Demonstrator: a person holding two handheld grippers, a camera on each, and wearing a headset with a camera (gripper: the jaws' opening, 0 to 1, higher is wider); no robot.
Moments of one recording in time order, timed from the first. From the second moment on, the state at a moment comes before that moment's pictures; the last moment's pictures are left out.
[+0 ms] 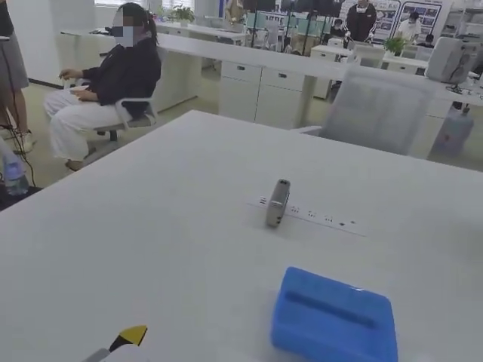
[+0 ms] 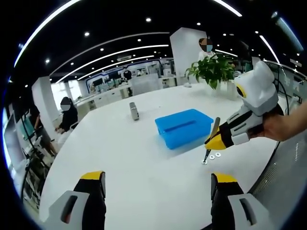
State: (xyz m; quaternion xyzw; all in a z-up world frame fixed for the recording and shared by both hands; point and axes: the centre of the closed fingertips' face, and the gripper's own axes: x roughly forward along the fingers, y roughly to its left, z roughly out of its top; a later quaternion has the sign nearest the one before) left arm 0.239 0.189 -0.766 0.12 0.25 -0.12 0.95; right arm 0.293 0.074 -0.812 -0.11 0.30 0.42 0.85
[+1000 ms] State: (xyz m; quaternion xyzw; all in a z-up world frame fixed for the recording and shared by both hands) left arm 0.238 0.191 -0.769 0.13 0.26 -0.12 0.95; right arm 0.362 0.072 -0.741 -0.10 0.23 0.40 0.88
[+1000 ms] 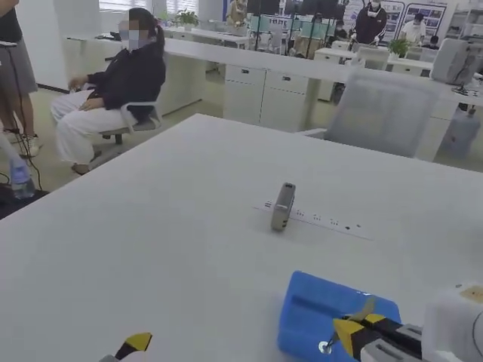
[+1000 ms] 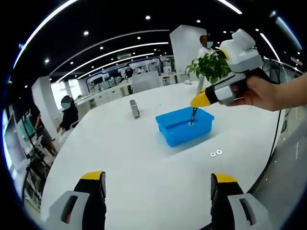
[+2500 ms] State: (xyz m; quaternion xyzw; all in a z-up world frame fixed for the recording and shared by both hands) left arm 0.237 0.193 -0.774 0.13 0.27 -0.12 0.95; right arm 0.406 0.074 -0.809 -0.13 0.26 0.37 0.88
